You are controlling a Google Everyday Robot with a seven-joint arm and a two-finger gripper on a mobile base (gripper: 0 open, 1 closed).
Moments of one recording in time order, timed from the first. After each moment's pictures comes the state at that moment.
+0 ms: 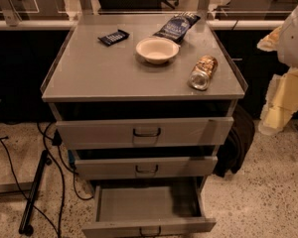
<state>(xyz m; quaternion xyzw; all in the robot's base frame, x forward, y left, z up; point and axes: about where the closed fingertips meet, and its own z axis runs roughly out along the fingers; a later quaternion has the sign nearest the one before) 0.438 -0.217 0.976 -0.60 0.78 -0.03 0.16</state>
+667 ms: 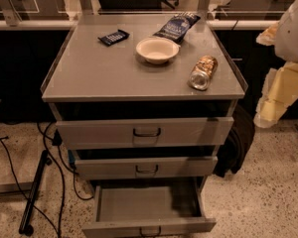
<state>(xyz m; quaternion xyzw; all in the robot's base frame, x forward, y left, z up) 0.450 -0.217 0.980 -0.60 0.78 -0.04 0.17</state>
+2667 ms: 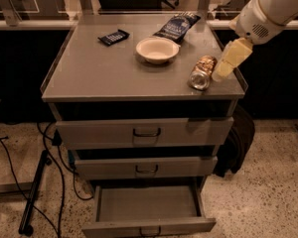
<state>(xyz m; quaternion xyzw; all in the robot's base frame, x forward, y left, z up) 0.621 -0.209 0.941 -0.55 0.79 0.02 0.28</state>
